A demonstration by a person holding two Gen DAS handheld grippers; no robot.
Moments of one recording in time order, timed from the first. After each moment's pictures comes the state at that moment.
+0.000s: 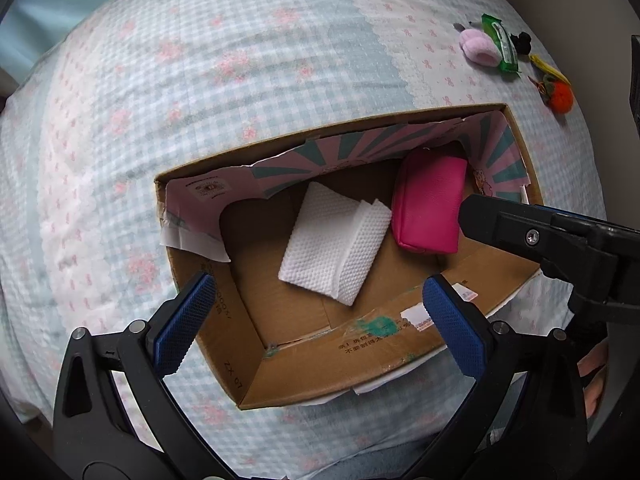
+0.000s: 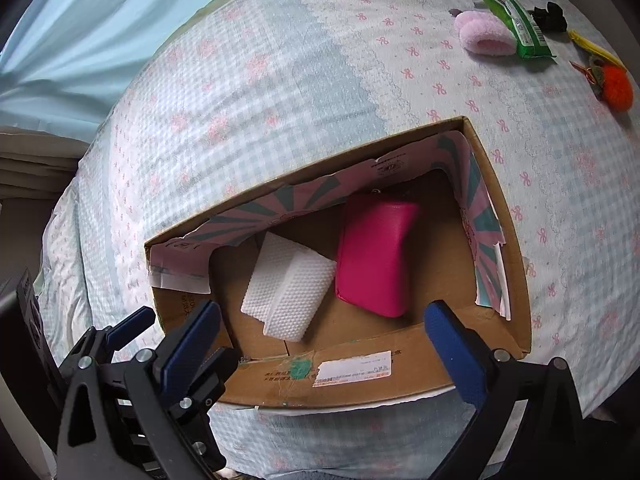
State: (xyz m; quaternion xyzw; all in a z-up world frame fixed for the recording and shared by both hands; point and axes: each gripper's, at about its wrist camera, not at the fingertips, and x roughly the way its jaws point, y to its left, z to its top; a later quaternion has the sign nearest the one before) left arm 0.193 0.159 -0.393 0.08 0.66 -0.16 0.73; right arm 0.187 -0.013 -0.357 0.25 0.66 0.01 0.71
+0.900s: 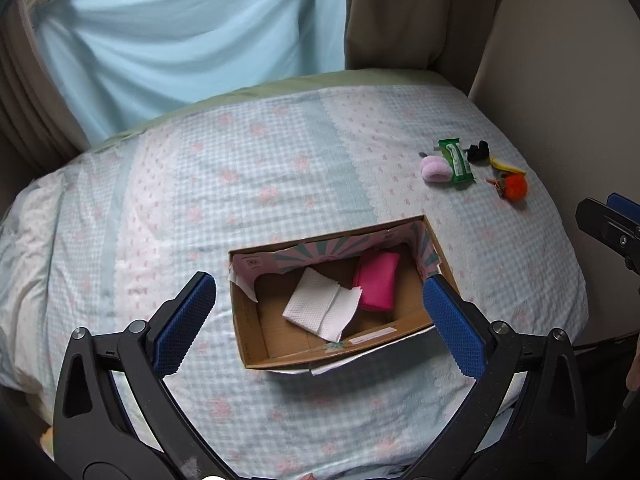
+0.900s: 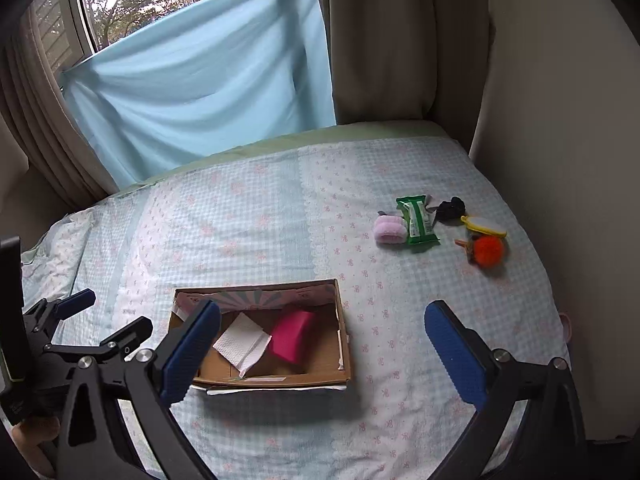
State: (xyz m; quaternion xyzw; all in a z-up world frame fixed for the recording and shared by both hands) left arm 0.097 0.128 -0.184 0.07 0.47 -0.11 0.87; right arm 0.067 -0.094 -0.142 0.10 0.44 -0.03 0.89
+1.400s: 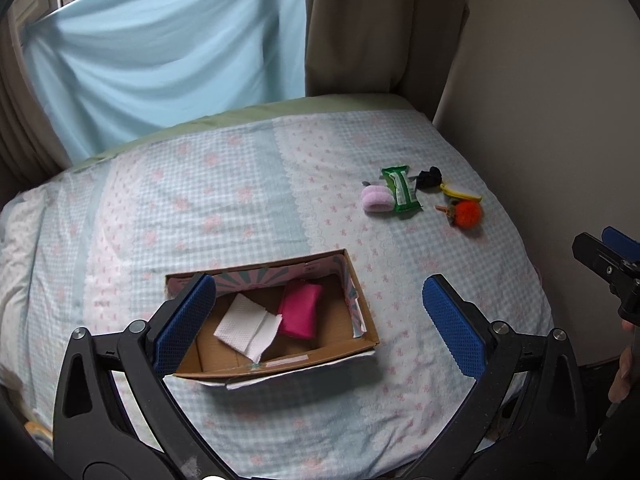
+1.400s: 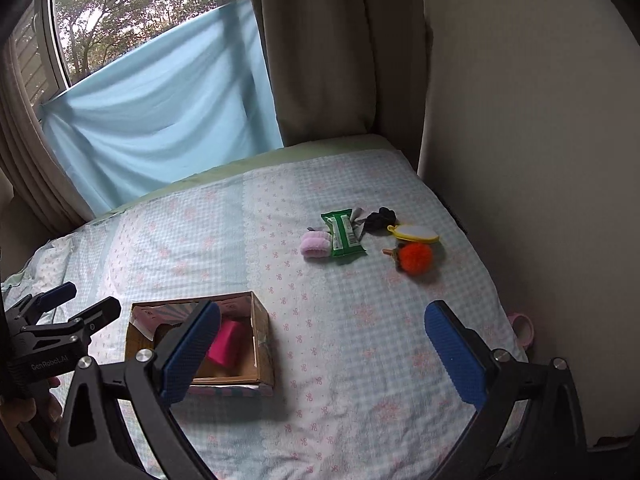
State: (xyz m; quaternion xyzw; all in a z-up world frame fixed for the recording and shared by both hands) left arm 0.080 0.010 -0.157 0.05 0.45 -0.14 0.88; right arm 0.023 -0.218 -0.133 0.11 0.42 -0.07 0.90
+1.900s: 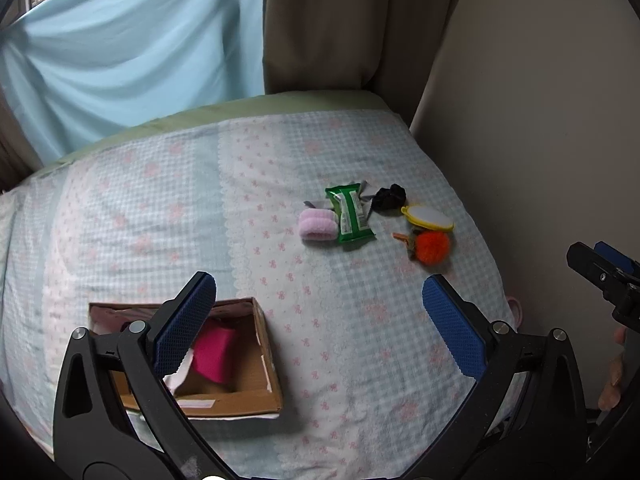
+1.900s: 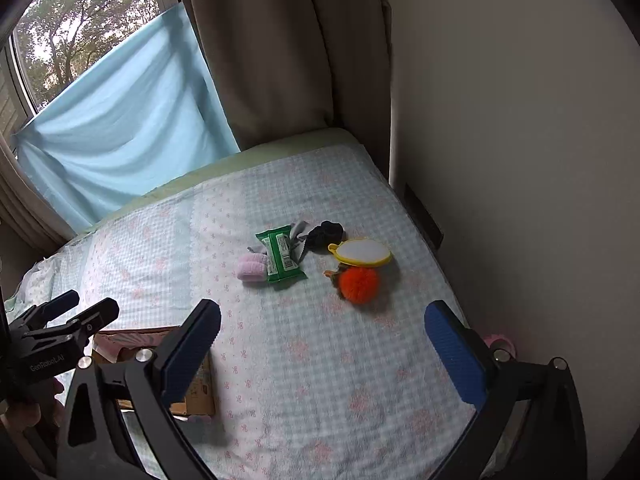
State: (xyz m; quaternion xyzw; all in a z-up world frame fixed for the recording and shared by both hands) left arm 0.157 -0.135 -0.190 0.03 0.47 -0.14 0.87; right arm 0.089 -0.369 -0.169 0.14 0.44 -0.07 0.88
